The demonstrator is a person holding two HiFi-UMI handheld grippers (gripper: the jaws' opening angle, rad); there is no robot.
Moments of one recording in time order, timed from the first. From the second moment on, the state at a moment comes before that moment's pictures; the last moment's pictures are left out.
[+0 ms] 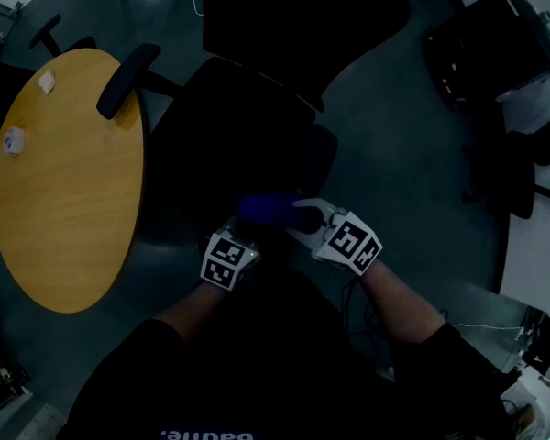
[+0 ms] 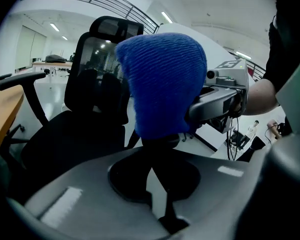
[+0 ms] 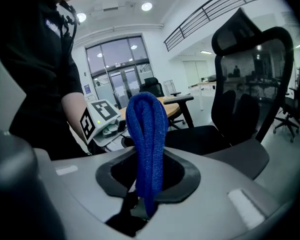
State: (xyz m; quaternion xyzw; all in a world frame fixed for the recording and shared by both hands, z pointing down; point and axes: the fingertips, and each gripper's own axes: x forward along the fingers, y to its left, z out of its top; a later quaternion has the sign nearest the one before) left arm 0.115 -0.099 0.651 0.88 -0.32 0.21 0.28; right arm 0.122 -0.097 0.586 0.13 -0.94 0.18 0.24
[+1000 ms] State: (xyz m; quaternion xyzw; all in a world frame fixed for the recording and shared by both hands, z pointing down) left arm 0.124 -0.103 0.649 0.87 -0.33 0.25 0.26; right arm 0.289 -0.253 0.628 0.32 -0.86 0.08 0.38
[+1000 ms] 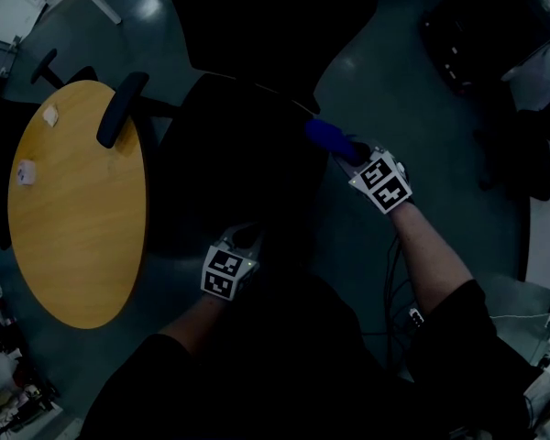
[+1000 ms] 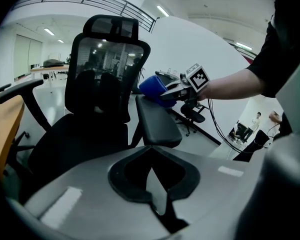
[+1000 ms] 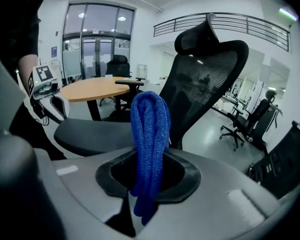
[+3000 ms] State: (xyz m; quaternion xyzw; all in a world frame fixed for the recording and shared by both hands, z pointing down) left arm 0.090 -0.096 0.633 0.92 -0.24 0.26 0.16; right arm 0.103 -0.042 0.611 0.47 -0.79 0.32 0.23
